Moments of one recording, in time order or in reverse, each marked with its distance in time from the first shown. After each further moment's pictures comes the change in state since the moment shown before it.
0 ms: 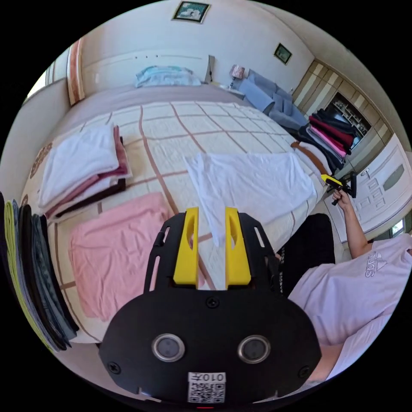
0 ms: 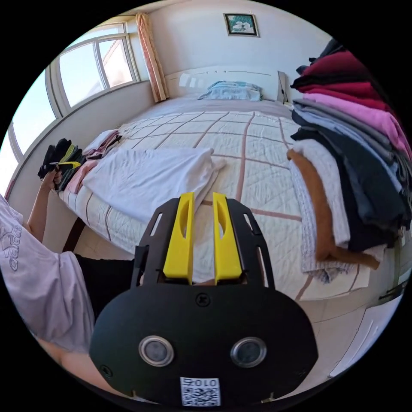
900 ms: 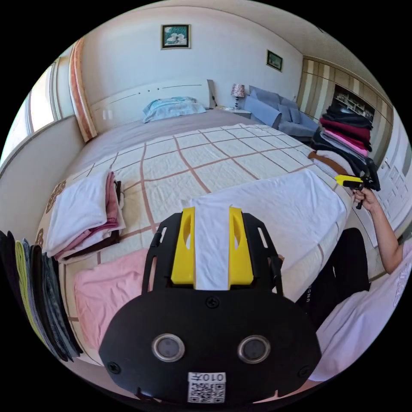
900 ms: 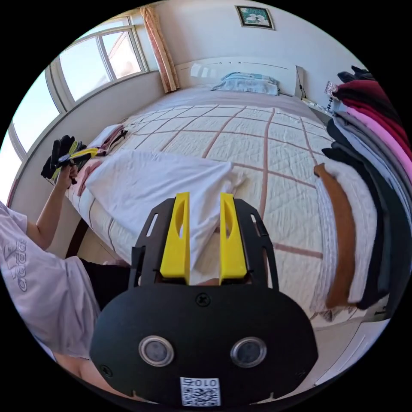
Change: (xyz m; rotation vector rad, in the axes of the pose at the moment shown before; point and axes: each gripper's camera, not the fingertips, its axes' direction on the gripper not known) left arm 0.180 -0.098 -0.065 0.117 -0.176 0.130; right arm -0.010 -0.015 0.054 -0.104 -0.076 -0.042
